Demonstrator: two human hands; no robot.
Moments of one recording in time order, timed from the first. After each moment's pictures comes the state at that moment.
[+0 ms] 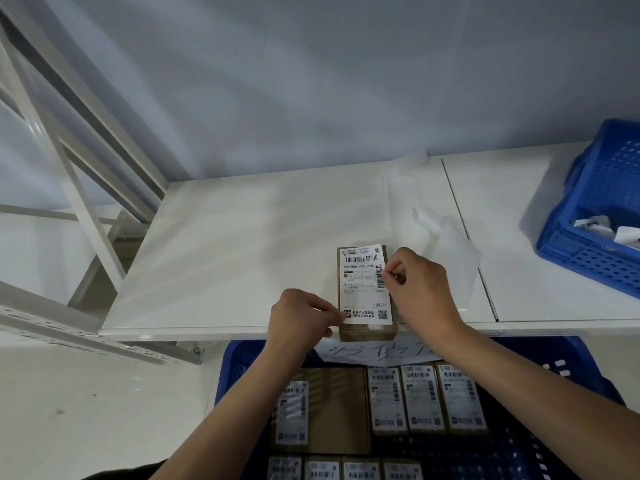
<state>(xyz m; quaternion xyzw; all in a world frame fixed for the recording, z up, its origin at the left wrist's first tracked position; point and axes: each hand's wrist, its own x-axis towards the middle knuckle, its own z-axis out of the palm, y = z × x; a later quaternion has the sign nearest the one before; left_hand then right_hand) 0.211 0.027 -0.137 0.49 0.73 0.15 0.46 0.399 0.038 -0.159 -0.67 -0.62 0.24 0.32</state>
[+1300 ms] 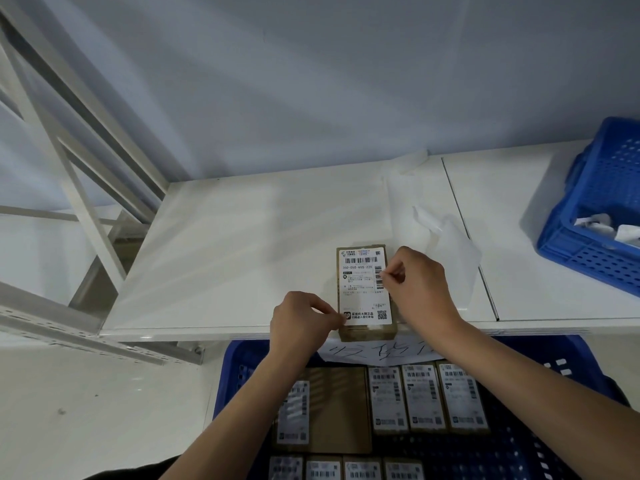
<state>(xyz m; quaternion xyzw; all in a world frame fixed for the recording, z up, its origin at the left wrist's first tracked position) 0.213 0.024 -0.145 0.51 0.74 0.15 0.41 0.398 0.042 -0.164 -0.67 -0.62 0.25 0.31</state>
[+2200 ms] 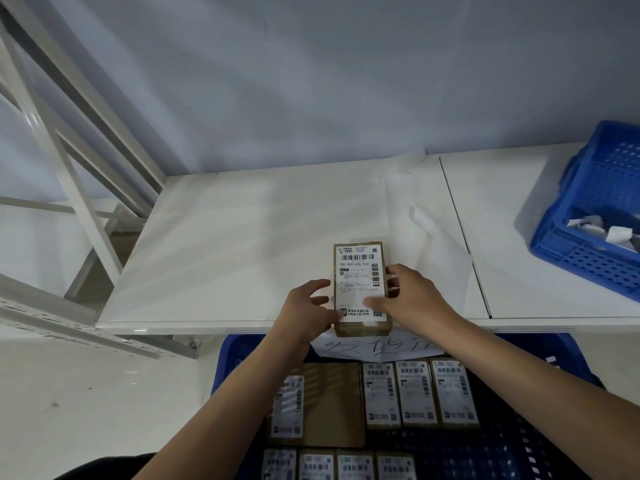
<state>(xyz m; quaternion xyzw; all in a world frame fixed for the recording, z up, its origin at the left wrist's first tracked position) 0.216 0.030 -0.152 0.39 0.66 0.22 0.60 0.403 0.032 -0.159 -0.67 -0.57 0.44 0.19</state>
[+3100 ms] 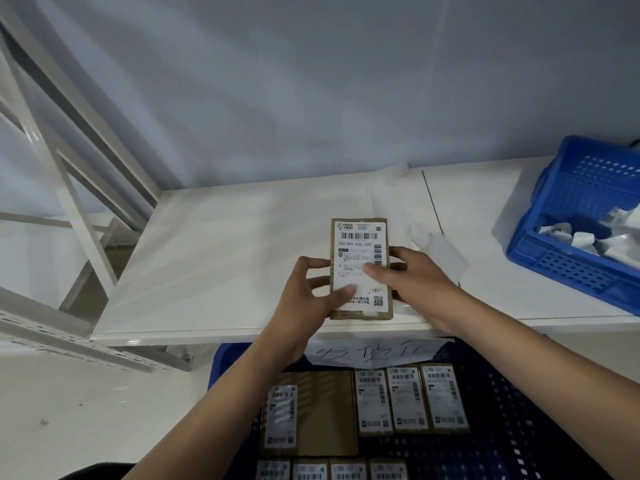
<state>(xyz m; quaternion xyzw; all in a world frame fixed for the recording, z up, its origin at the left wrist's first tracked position) 0.234 0.022 -0.113 0.44 0.57 0.34 0.60 0.424 0.034 -0.110 -0.61 -0.44 0.58 0.33</state>
